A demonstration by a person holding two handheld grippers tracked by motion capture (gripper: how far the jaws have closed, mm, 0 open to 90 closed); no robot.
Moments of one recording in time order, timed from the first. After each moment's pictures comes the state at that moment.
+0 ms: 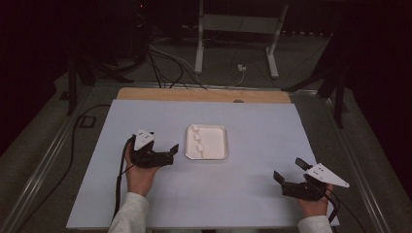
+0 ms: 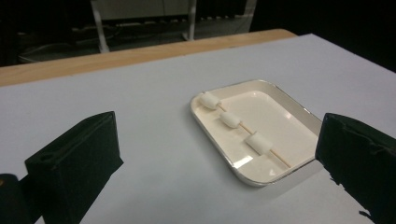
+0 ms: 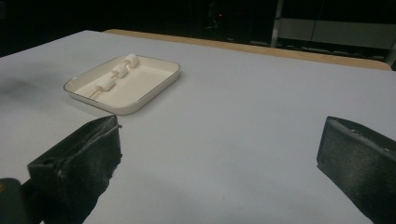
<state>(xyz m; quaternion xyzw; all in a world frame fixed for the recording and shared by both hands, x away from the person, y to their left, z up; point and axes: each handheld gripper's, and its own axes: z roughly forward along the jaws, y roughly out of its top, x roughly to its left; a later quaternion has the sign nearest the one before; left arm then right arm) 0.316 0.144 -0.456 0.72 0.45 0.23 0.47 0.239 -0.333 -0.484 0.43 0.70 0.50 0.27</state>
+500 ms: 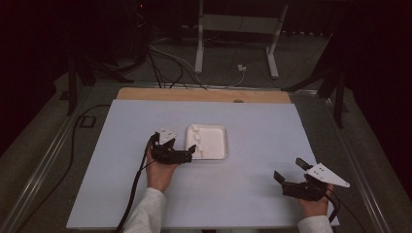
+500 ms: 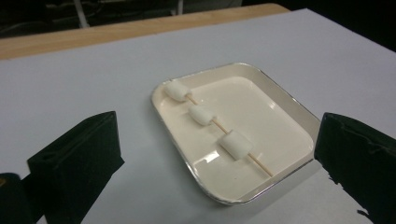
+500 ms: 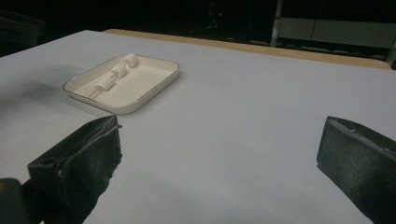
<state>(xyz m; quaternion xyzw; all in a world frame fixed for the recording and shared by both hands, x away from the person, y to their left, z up) 0.337 0.096 -0.475 0.75 0.45 0.20 0.45 0.239 -0.335 -0.484 0.44 0.70 0.50 0.27</state>
